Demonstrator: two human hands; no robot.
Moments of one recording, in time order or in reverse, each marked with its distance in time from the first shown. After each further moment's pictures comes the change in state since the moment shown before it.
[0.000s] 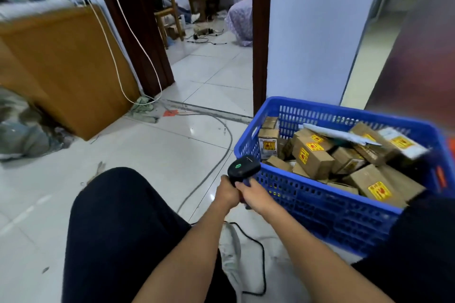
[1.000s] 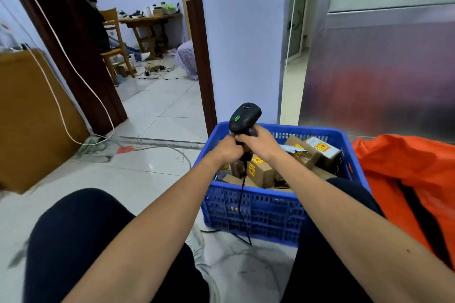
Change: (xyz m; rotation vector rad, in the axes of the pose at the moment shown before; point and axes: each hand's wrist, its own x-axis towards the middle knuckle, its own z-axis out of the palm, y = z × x) left_hand -0.073 0.229 0.027 0.264 -0.330 0.649; right_hand -0.082 -0.116 -0.170 -0.054 0.414 -0.372
